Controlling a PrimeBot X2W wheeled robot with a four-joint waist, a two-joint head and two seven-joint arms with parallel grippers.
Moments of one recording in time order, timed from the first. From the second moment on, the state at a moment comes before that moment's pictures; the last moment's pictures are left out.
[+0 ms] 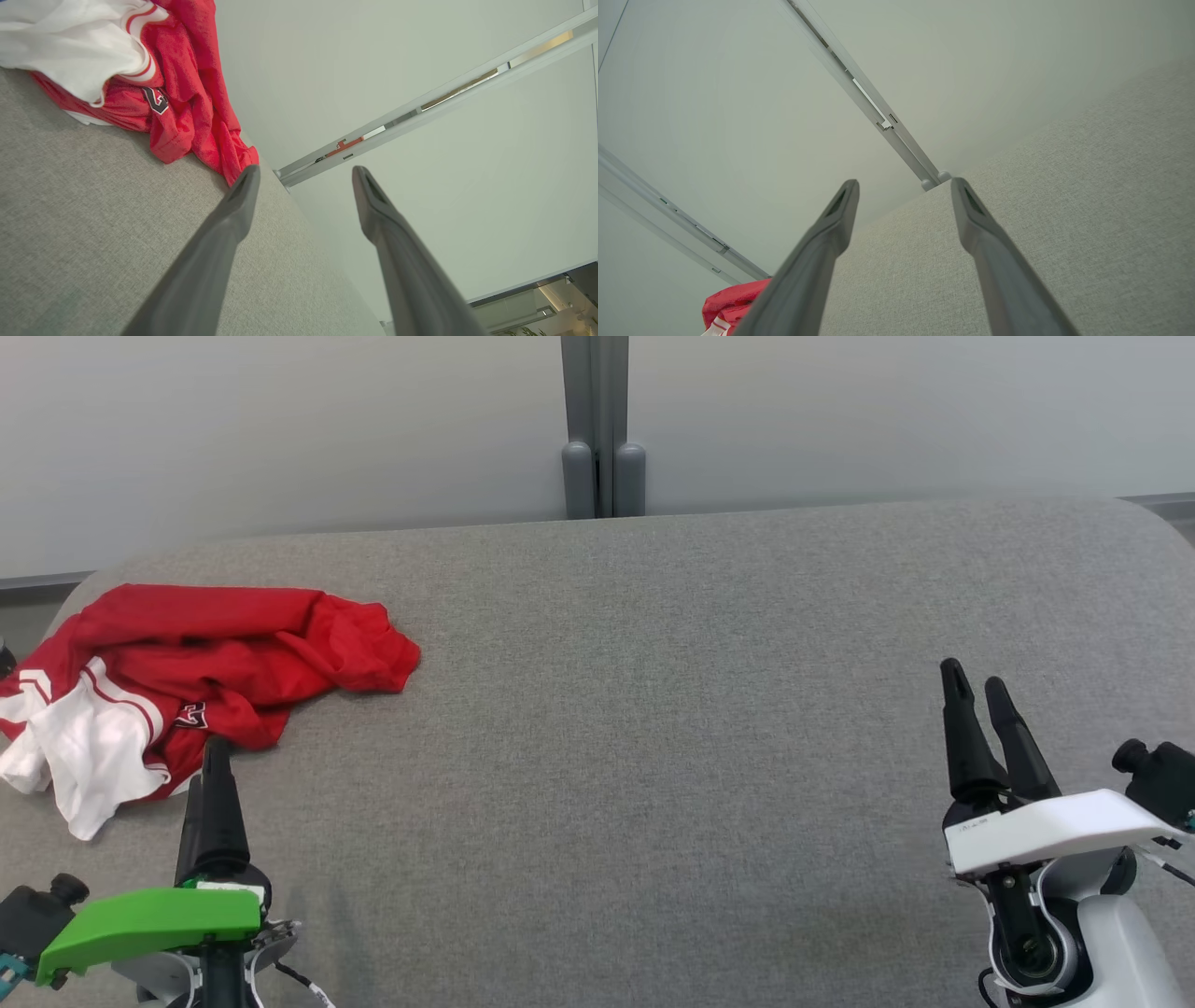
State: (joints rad) left arm -0.05 0.04 0.11 0.11 -1.14 -0.07 -0.05; right arm -0.09 -0.04 -0.05 0.06 0.73 0.13 -0.05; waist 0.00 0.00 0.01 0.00
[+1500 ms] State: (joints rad) left arm -0.04 0.14 -0.34 0.06 -0.34 0.17 -0.18; right arm -0.08 -0.05 0.04 0.00 0.12 0.13 -0.18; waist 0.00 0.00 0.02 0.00
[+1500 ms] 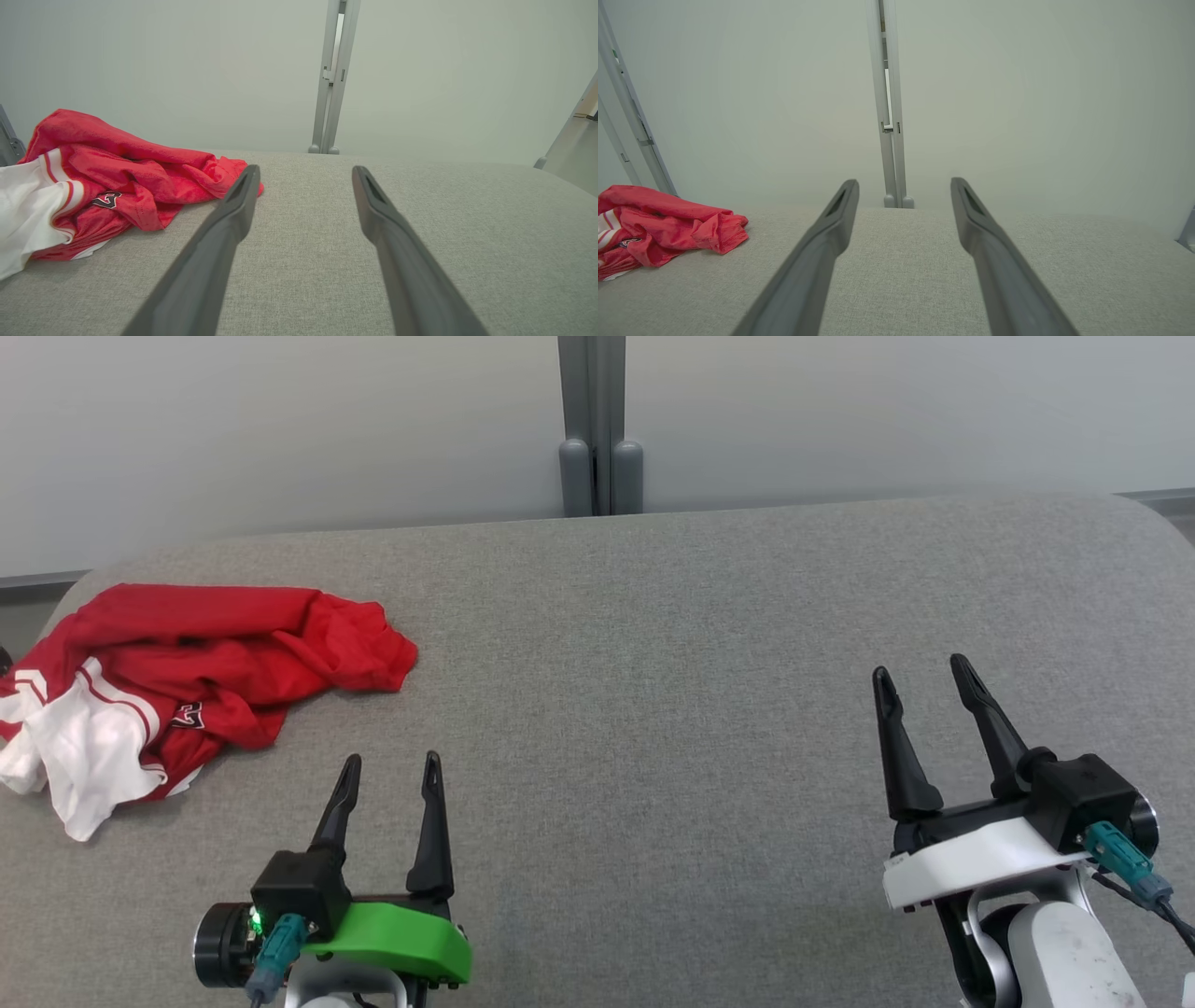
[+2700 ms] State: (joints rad) left arm -0.02 0.05 -0.23 0.08 -0.17 0.04 -0.26; right arm -0.07 -0.05 0.02 0.02 0.06 0.13 -0.25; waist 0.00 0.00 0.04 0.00
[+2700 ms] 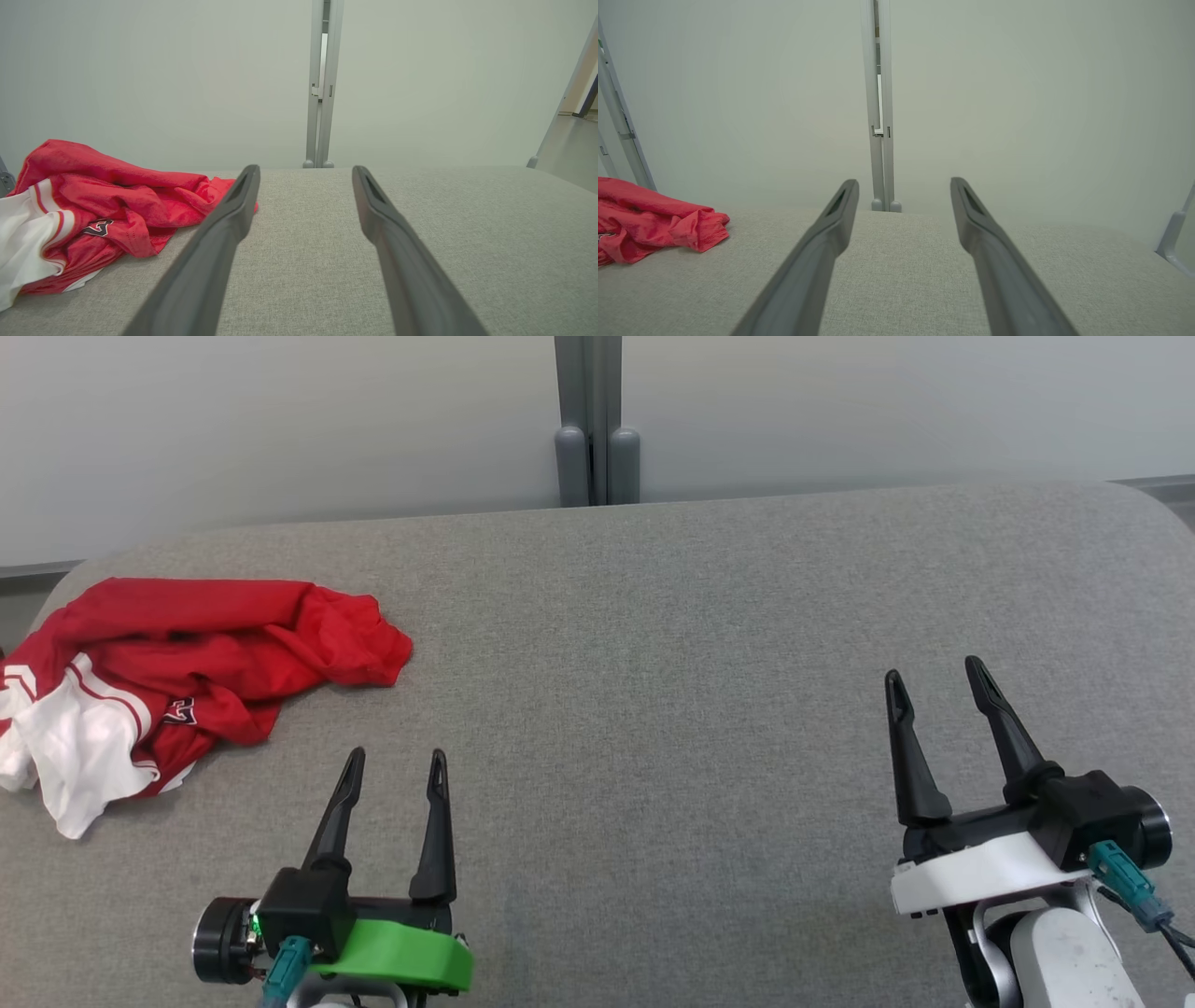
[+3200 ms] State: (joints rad) left arm -0.01 0.05 -0.21 0.11 -0.32 0.01 -0.26; right arm -0.07 -0.05 0.06 0.05 0.13 0.13 -0.26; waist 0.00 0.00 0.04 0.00
